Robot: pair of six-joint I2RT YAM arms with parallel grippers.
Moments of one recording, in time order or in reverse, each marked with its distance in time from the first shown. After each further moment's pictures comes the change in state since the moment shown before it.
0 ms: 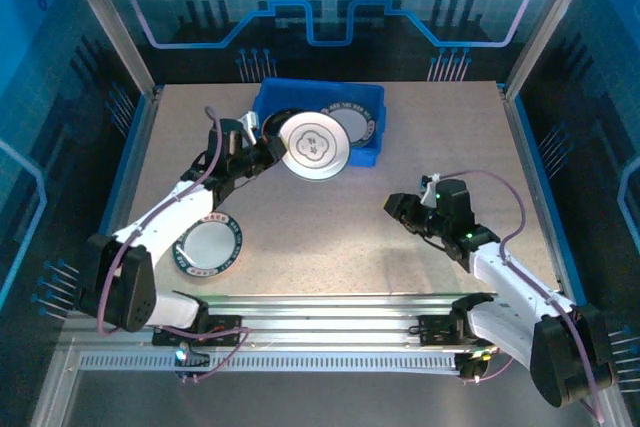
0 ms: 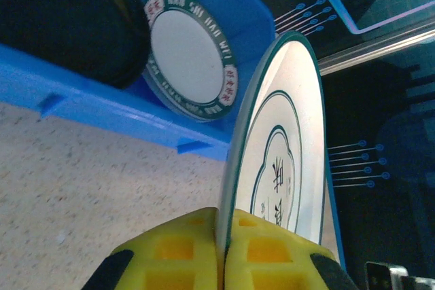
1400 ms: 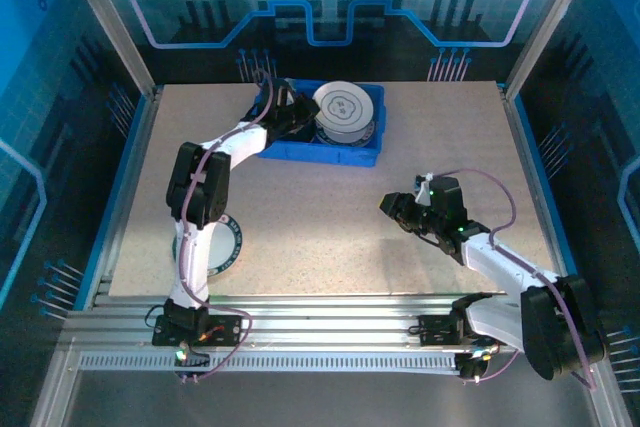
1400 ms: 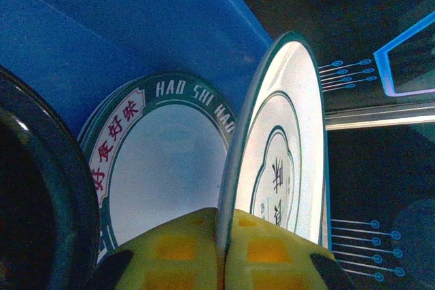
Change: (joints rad) left arm -0.002 0.832 0.745 0.065 0.025 -0.143; right arm -0.001 0.140 -0.004 0.118 -0.026 0.004
